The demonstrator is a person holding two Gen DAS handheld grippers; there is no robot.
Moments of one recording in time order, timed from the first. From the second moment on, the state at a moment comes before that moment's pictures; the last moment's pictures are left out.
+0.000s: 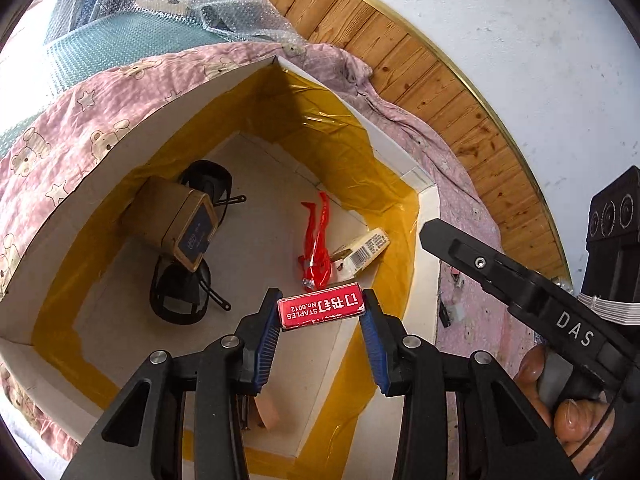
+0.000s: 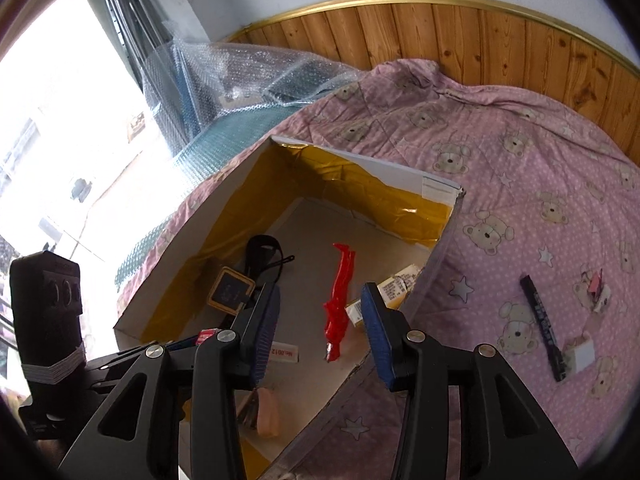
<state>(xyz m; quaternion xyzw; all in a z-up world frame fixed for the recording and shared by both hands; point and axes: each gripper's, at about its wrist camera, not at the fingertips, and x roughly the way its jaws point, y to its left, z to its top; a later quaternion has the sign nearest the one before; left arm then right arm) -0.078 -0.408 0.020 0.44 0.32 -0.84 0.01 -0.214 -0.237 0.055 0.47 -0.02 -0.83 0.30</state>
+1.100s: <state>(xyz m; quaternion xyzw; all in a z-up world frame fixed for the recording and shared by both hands) -0.037 -0.380 0.070 0.41 0.29 -0.87 0.01 -0.127 -0.197 0.083 0.45 -0.08 -0.83 0.31</state>
